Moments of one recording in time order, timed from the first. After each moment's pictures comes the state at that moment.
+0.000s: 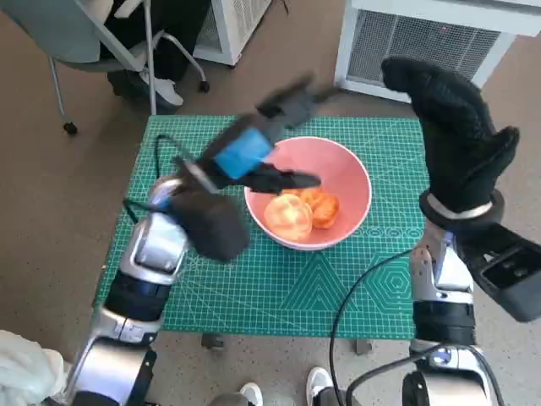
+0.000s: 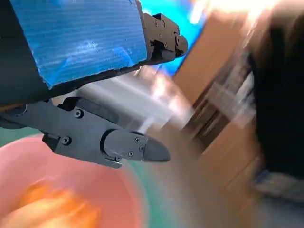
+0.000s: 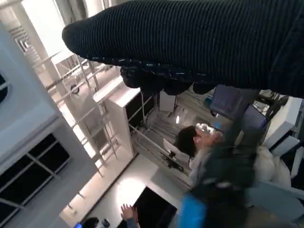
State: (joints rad) left arm -0.75 0.22 -0.09 0.28 0.13 -0.35 -0.31; right arm -0.76 -0.14 -0.18 0.47 0.35 -0.77 0.49
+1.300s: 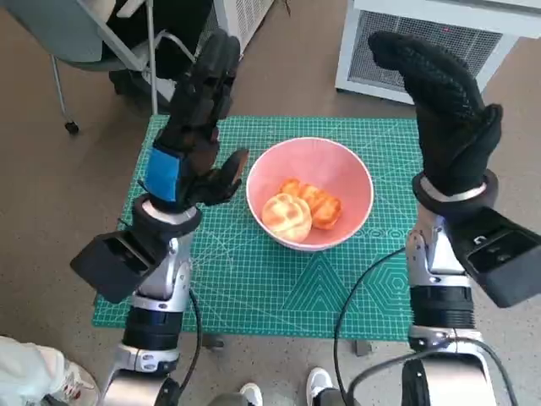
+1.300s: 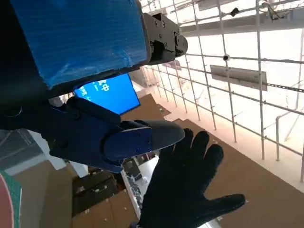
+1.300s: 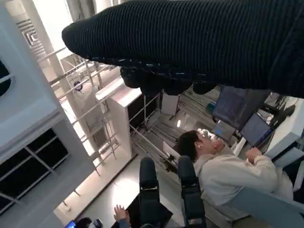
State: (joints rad) left arm -0.61 0.09 0.05 0.25 -0.21 -0.55 -0.33; right arm -0.83 -0.16 -0.13 0.53 0.26 -0.84 0.44
